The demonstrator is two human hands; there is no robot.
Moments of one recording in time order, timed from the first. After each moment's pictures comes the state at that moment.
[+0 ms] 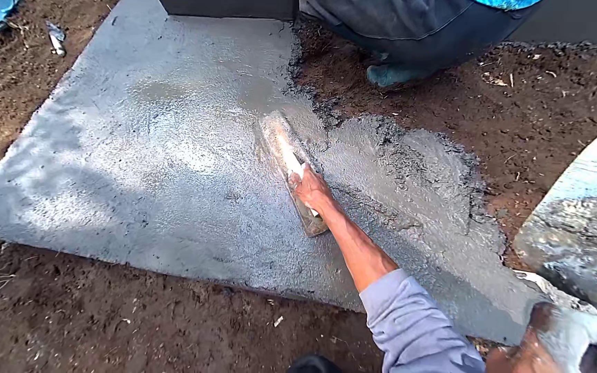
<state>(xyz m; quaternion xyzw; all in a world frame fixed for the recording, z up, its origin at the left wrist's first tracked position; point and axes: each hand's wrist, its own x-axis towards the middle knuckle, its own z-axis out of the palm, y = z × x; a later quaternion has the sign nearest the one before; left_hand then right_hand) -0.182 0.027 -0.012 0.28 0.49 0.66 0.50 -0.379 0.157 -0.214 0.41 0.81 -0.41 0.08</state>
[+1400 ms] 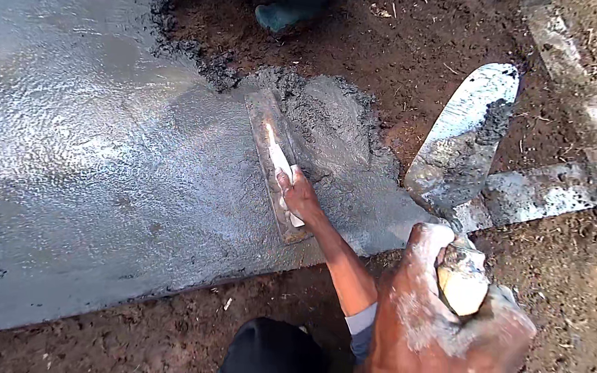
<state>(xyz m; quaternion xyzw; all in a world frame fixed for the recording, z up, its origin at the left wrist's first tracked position) -0.138 0.054 -0.030 0.28 0.48 0.61 0.56 -0.196 0.161 -0.214 0.57 0.63 -0.53 -0.02</state>
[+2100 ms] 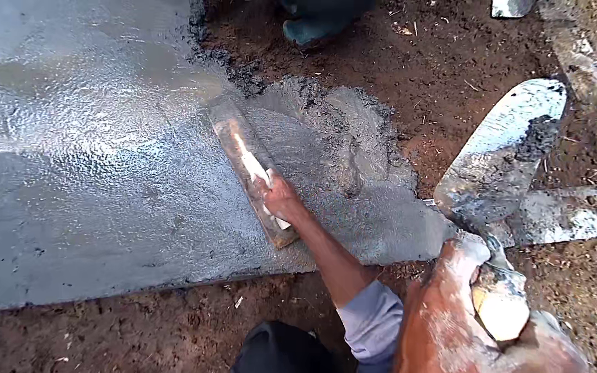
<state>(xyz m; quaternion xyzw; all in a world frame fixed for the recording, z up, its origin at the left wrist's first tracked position) -0.146 0.042 -0.021 0.30 0.48 0.61 0.56 -0.264 0.142 -0.201 0.46 0.73 -0.51 0.05</state>
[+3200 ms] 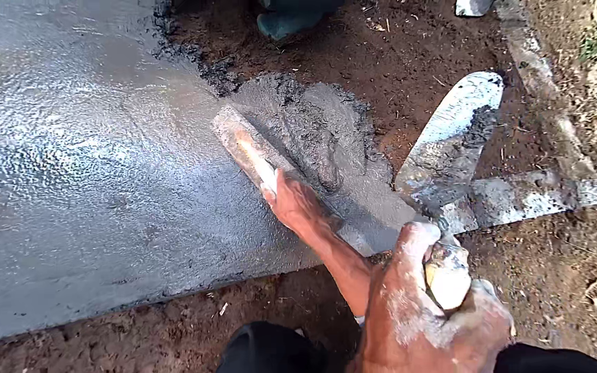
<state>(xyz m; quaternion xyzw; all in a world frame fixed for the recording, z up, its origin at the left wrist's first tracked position) -0.148 0.049 -0.033 0.29 0.46 0.64 0.55 -0.213 0.148 -0.182 0.51 0.81 -0.28 0.10</state>
